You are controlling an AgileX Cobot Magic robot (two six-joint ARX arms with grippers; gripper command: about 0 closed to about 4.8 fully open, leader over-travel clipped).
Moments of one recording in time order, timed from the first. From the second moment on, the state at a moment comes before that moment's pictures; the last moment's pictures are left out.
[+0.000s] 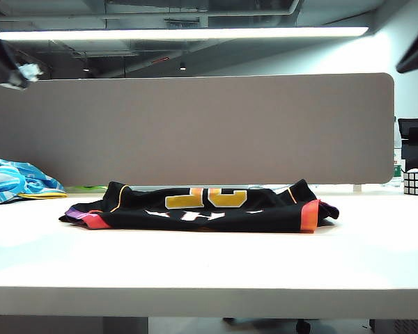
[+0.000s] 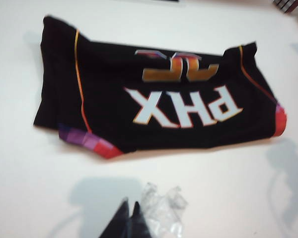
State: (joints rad) left arm 0.03 1.06 0.85 -0.40 0.52 -0.03; right arm -0.07 0.98 0.81 -0.42 -0.54 0.14
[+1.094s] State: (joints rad) left arm -0.18 0.36 0.06 0.20 0.22 -0.21; right arm 0.02 0.32 0.08 0.05 -0.05 0.21
